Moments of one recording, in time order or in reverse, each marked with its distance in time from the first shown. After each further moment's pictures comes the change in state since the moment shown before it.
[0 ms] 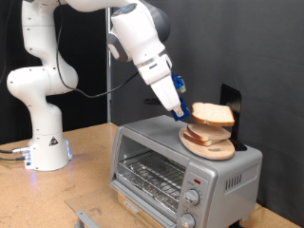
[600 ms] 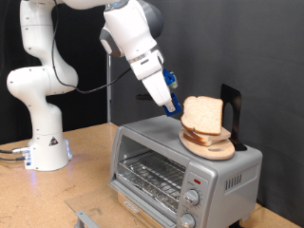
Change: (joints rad) arm -0.001 -0.051 -0.009 -0.044 0.002 -0.034 0.000
